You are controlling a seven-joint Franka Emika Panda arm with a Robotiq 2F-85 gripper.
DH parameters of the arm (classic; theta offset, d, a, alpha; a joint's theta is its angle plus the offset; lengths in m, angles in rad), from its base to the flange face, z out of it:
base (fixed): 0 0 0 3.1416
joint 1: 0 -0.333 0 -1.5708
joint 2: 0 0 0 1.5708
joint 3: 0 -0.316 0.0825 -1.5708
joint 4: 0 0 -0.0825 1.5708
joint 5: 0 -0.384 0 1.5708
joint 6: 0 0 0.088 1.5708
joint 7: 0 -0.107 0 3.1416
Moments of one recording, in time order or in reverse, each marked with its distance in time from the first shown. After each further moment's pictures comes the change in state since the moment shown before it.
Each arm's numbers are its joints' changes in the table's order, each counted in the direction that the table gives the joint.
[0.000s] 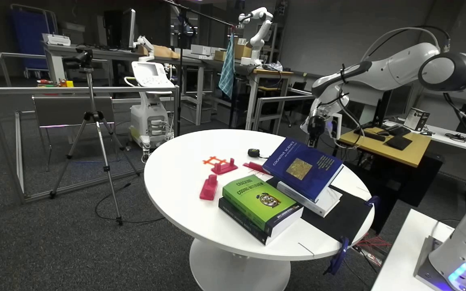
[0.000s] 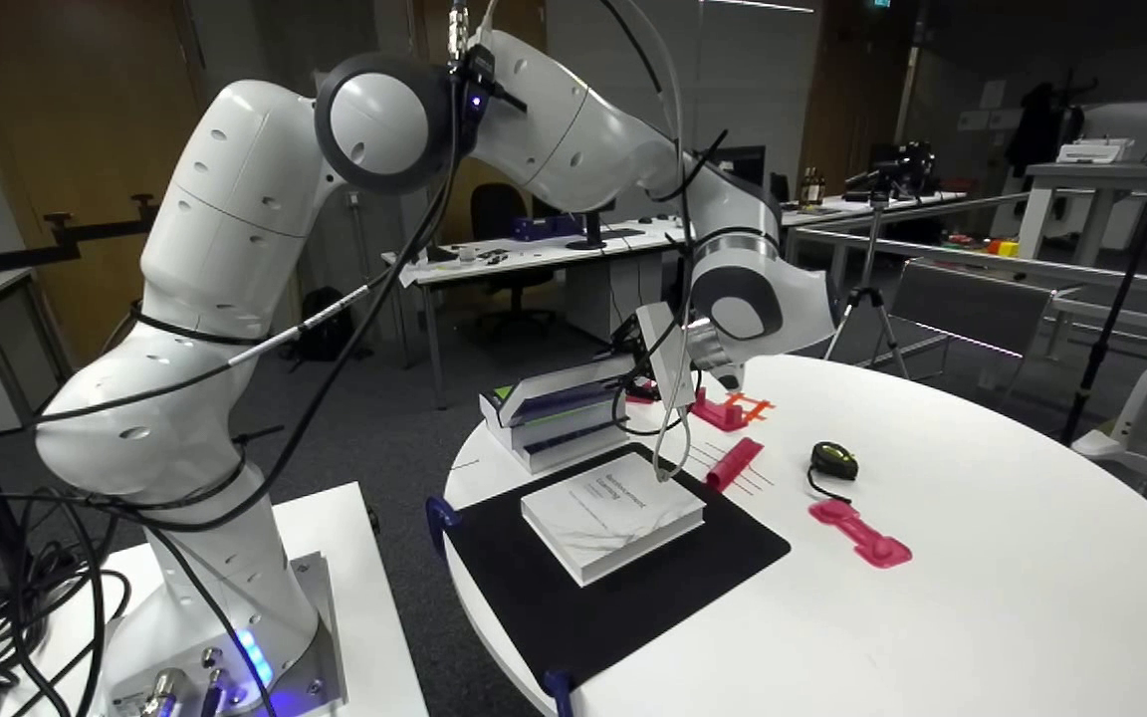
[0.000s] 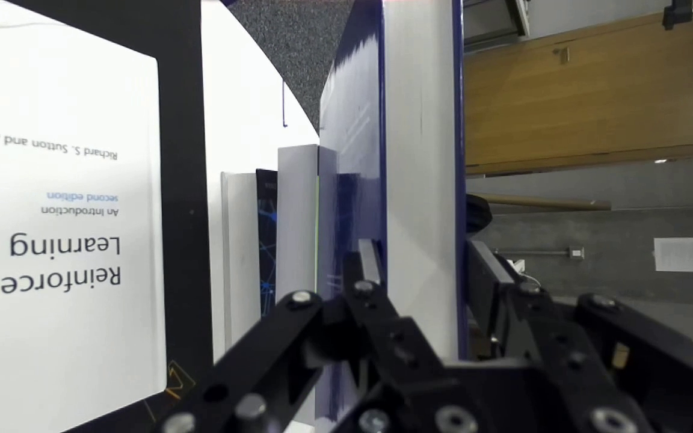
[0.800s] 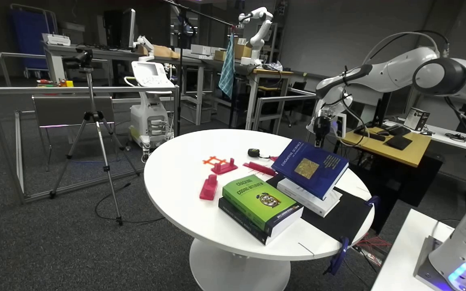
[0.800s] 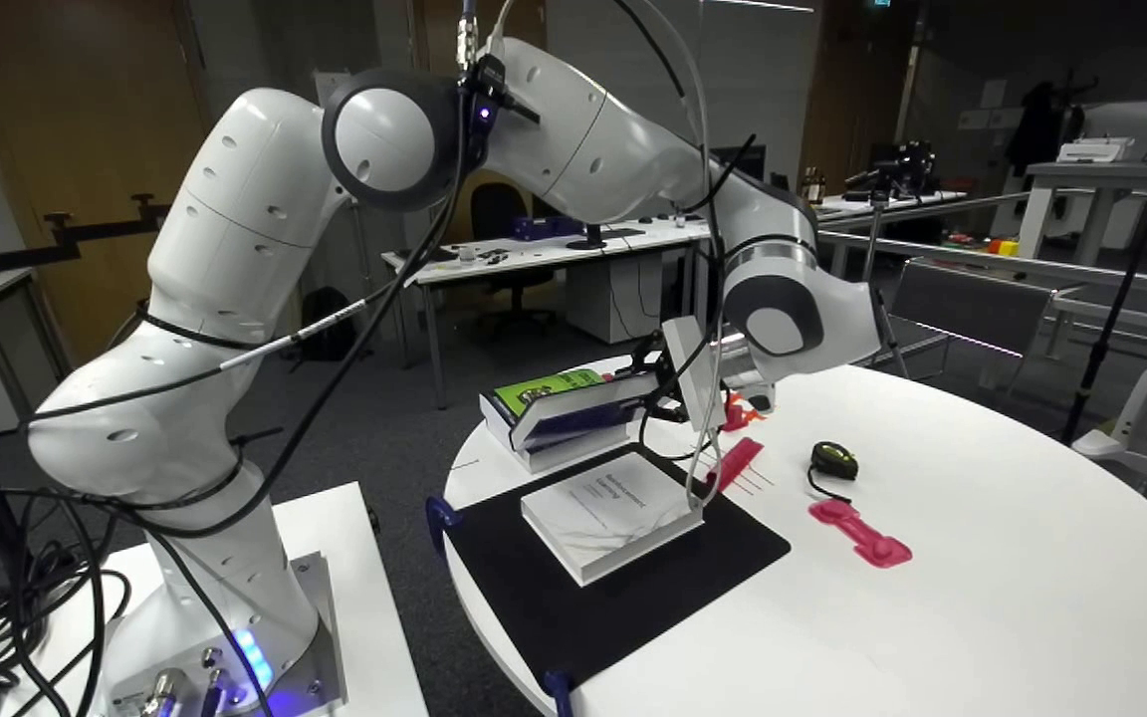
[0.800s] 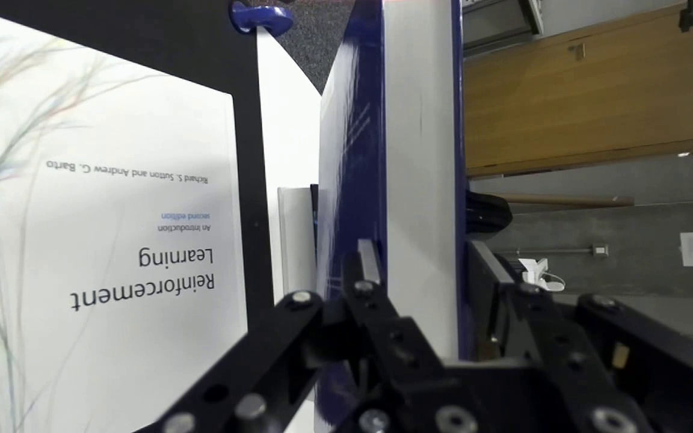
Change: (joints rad) arm 0.061 -0.054 0.024 0.082 0.072 0.059 0.003
